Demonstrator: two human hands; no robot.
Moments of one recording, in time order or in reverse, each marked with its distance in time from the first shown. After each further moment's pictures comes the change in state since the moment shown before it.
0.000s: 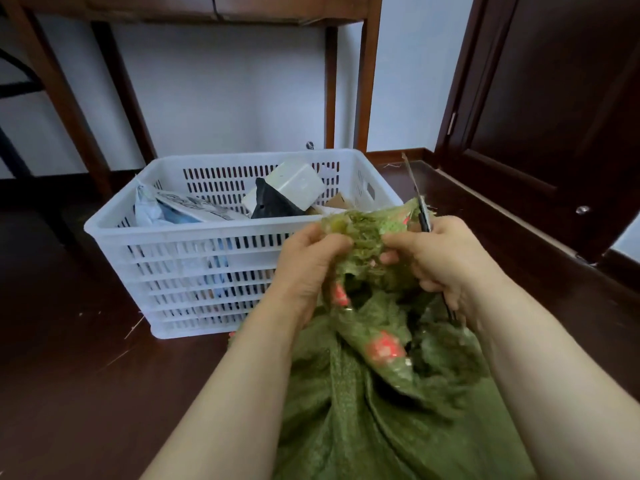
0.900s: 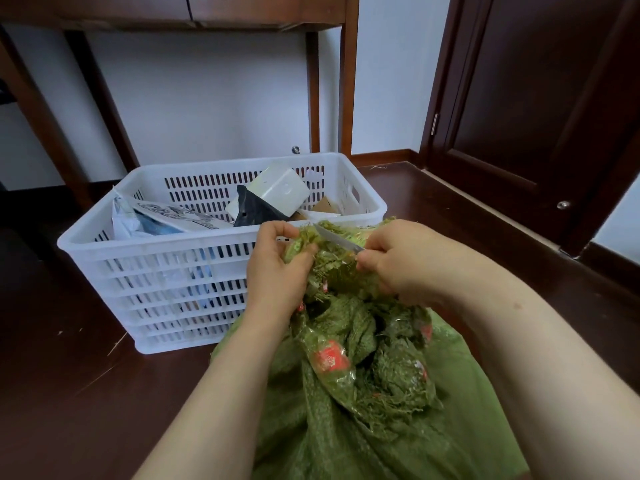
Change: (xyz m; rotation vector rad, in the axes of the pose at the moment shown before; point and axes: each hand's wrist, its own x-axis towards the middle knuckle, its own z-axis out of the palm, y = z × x) left_hand 0.003 -0.008 -0.006 0.421 0.224 0.246; right_hand -0.018 -0.026 -0.002 -0.877 -0.237 -0.147
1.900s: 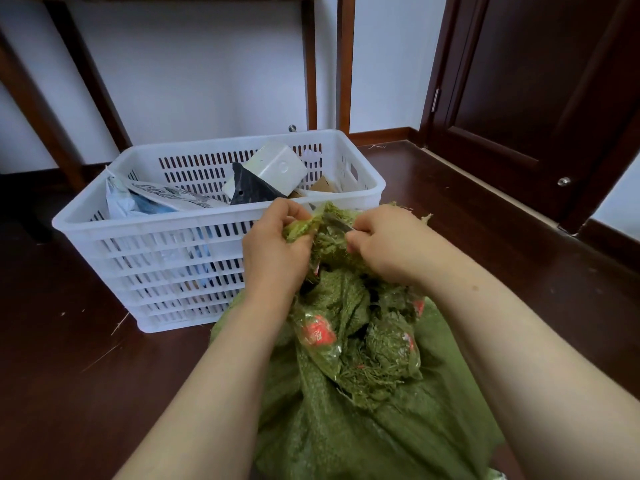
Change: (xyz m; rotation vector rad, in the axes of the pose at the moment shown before) left_hand -0.005 -0.003 0.002 0.260 0.079 0.163; right_hand 0.015 0.007 0.026 -0.028 0.090 -0.012
